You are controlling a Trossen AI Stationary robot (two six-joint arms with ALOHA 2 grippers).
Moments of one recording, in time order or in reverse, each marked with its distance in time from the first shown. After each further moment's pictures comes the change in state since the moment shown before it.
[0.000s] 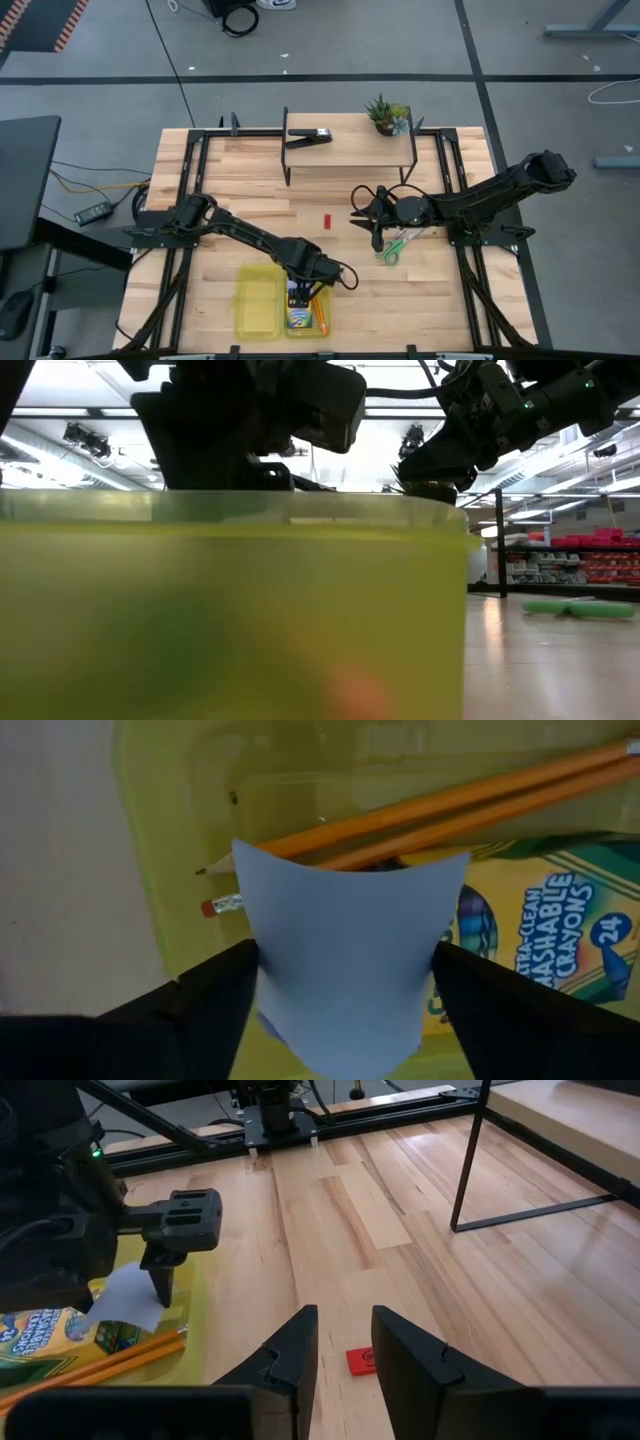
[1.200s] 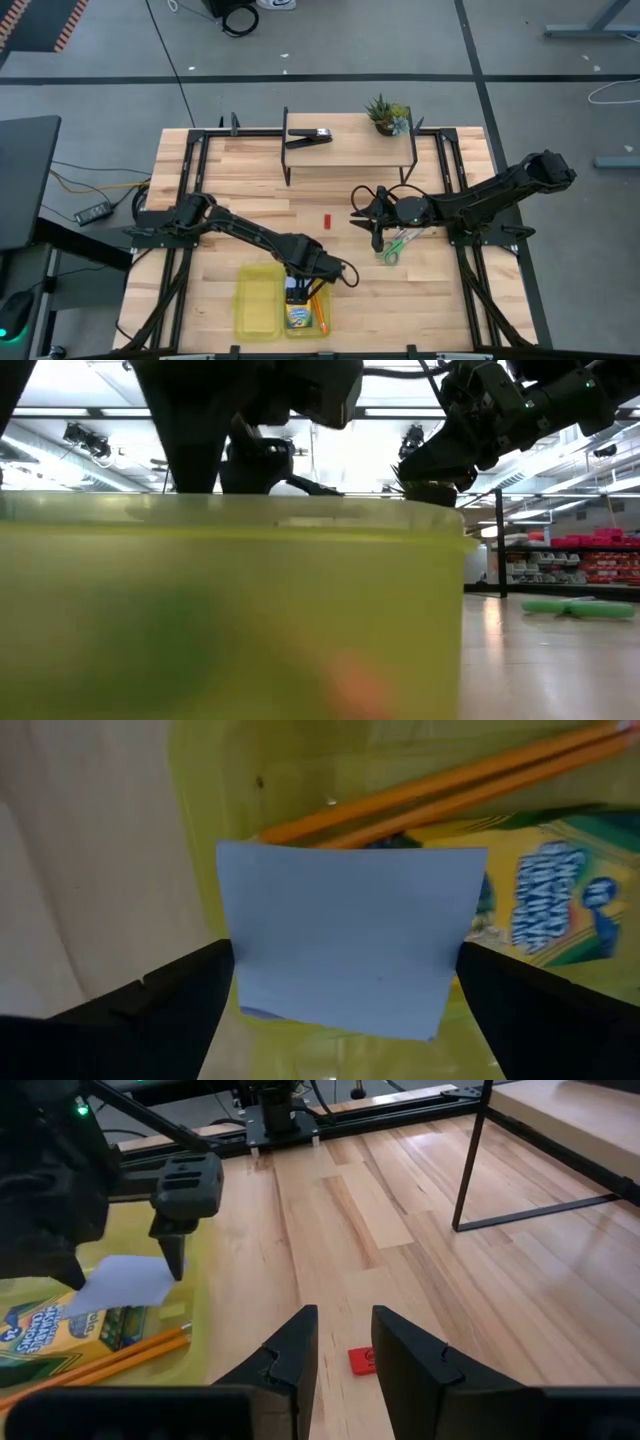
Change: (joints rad) left arm 0.008 -0.001 0.088 -0.146 -0.016 0.024; right arm 0.002 0.000 0.000 0.000 -0.002 0.002
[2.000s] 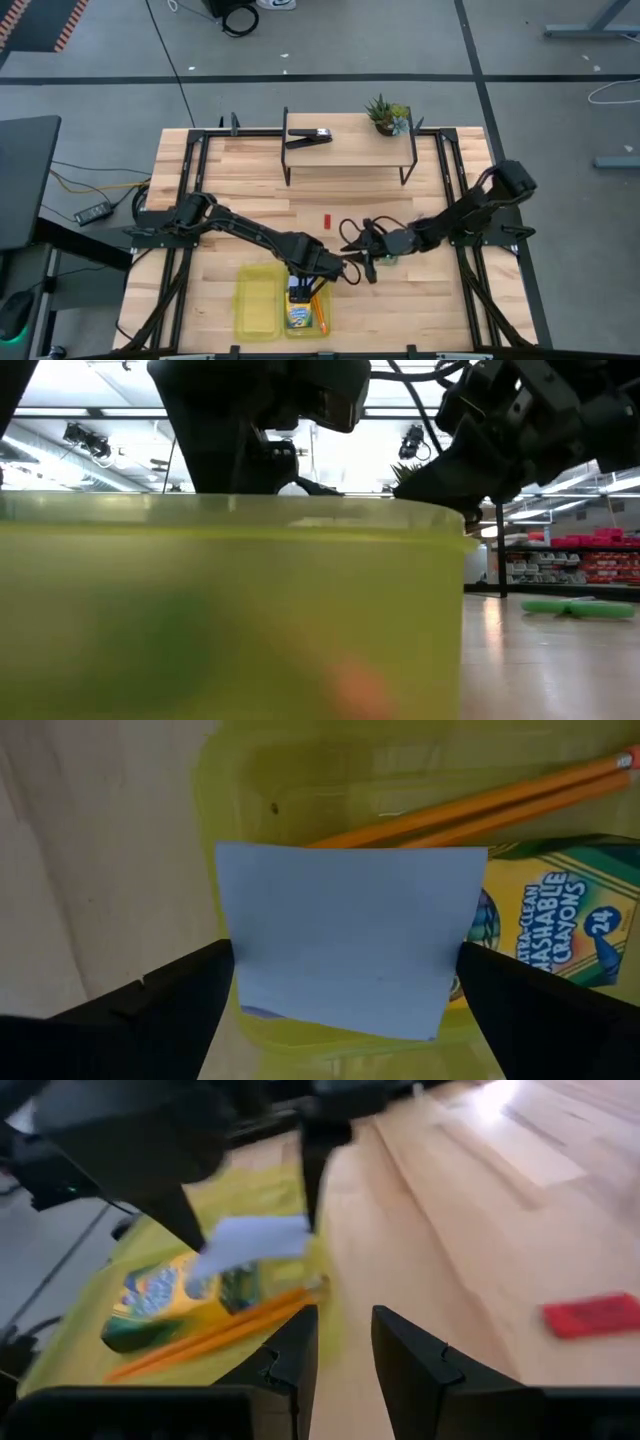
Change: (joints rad) left arm 0.008 0.001 -0.002 0.033 -0.015 -0.018; right arm 0.193 0.387 0.008 0.398 0.007 0.173
